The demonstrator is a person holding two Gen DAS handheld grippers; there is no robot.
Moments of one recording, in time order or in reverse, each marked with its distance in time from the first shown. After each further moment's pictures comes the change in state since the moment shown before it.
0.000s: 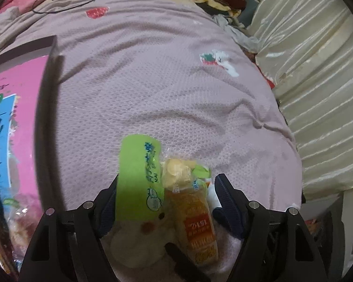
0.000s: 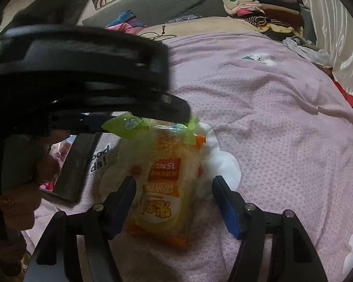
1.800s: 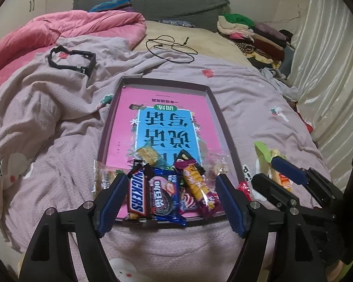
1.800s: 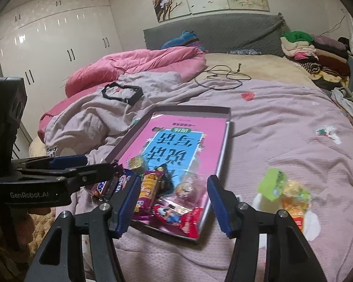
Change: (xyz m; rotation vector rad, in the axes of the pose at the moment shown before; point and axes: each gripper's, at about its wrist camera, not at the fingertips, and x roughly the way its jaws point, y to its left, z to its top) left arm -0.195 0.140 -0.116 -0.106 -0.354 0.296; right arm -0.048 0.148 0.033 -0.227 -0.161 0.218
